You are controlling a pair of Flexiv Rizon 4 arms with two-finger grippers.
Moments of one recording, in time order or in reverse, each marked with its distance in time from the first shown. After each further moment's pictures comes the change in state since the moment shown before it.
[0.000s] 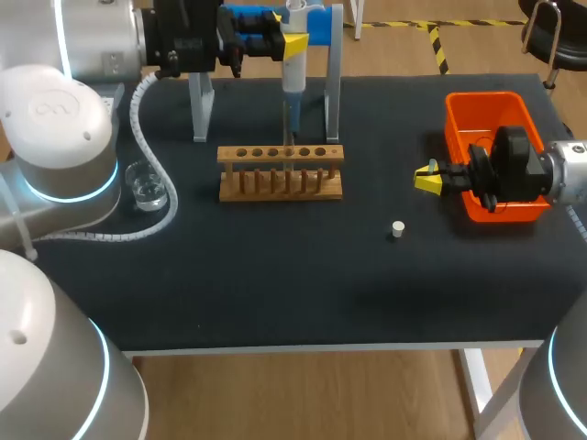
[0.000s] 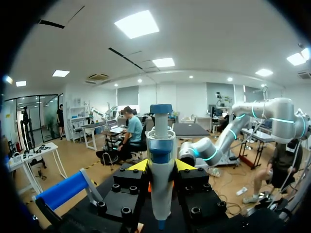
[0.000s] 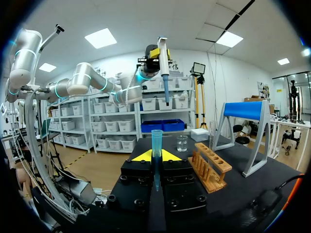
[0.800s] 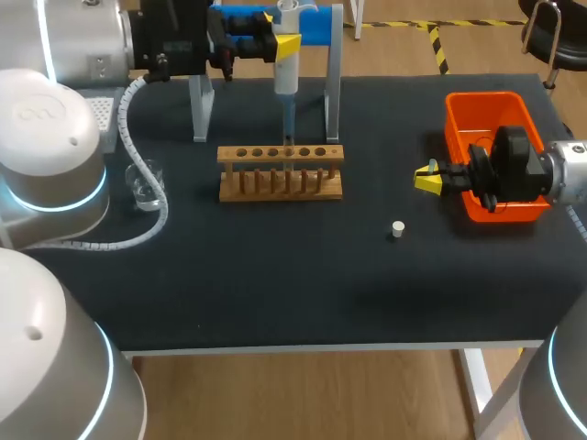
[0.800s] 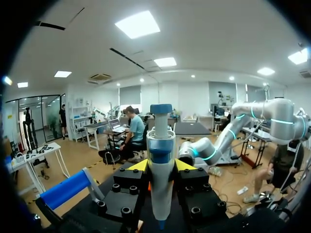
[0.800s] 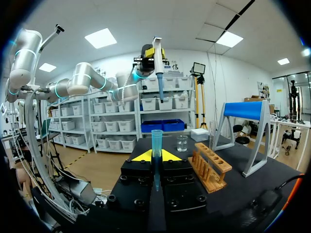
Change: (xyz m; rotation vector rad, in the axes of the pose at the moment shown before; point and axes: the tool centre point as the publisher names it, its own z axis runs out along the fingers) left arm 0.012 -0.008 -0.015 -0.013 -0.023 0.008; right arm 0.000 0.000 0.000 0.000 0.000 0.000
